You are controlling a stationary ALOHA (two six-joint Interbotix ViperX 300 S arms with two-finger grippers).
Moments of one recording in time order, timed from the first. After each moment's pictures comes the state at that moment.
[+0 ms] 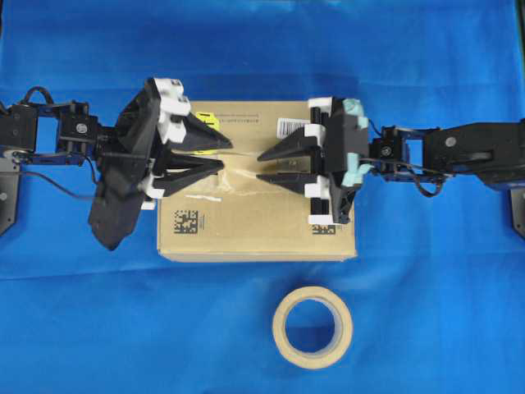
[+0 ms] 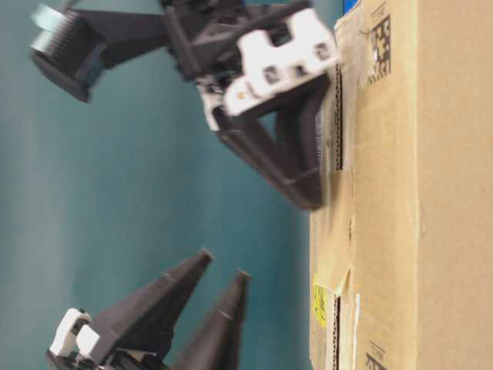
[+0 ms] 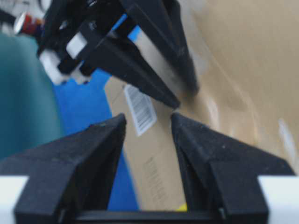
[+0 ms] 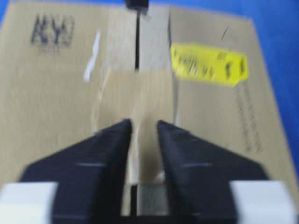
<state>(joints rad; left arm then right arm) 0.03 -0.31 0.81 -0.04 -0.16 0.87 -0.04 -0.02 0.75 0.06 -0.40 0.01</state>
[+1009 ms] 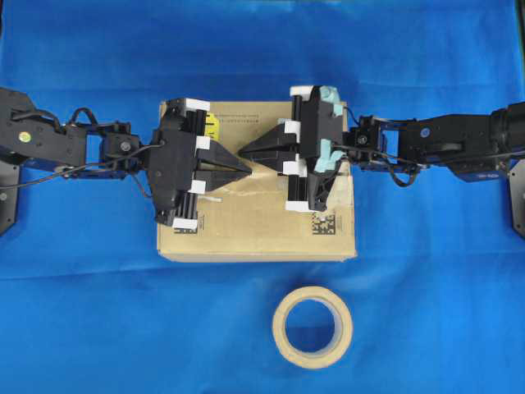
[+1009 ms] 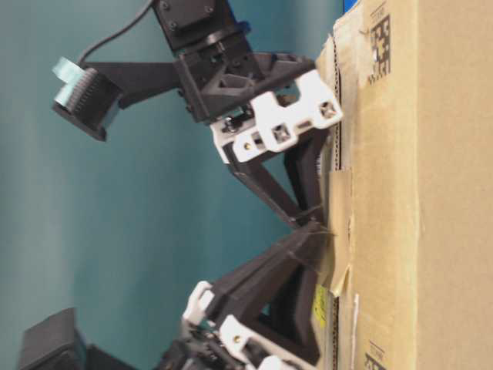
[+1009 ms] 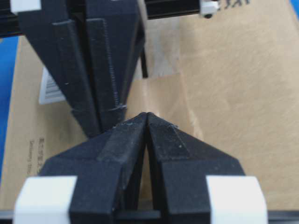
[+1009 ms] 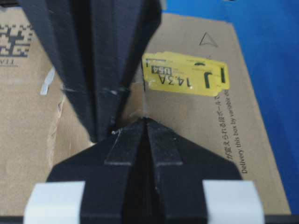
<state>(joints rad) 0.03 -0.08 0.81 -0.04 -0.31 0.31 -0.07 0.10 0.66 0.06 -0.40 0.01</state>
